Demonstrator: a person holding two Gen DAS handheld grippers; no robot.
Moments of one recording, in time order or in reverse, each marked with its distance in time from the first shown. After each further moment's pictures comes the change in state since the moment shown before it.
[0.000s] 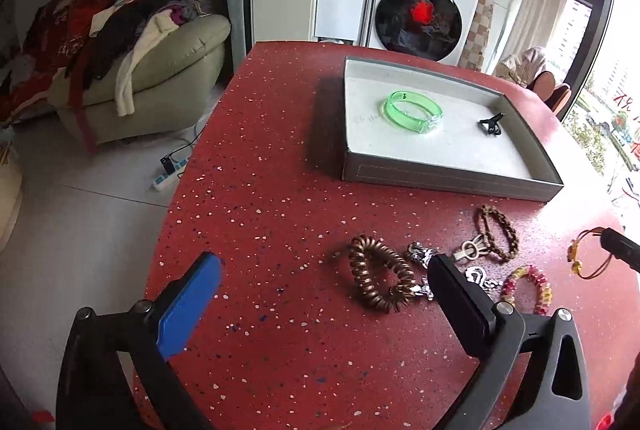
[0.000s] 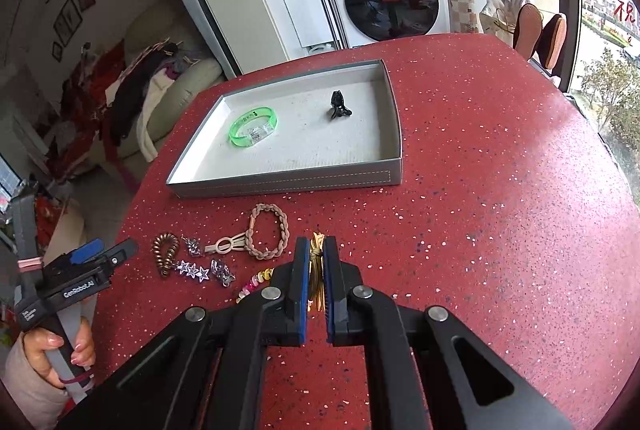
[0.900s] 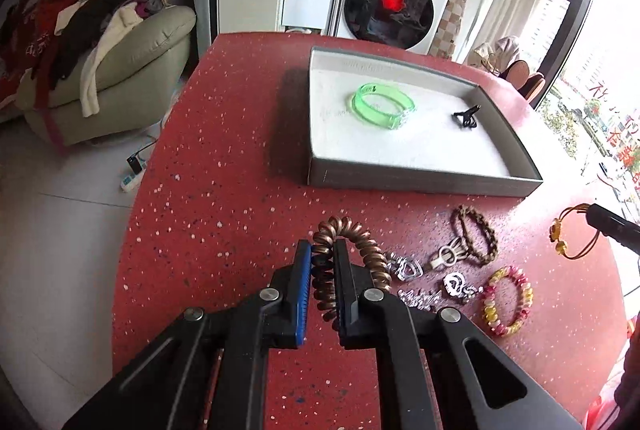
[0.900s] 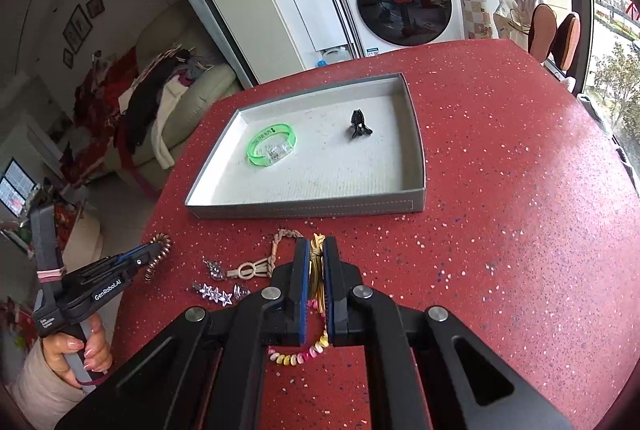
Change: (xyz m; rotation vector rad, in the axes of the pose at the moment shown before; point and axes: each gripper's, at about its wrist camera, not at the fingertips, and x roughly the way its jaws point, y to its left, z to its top) left arm 0.007 -0.009 0.020 0.037 0.036 -0.148; right arm 0.006 0.006 0.039 0.001 -0.004 0.075
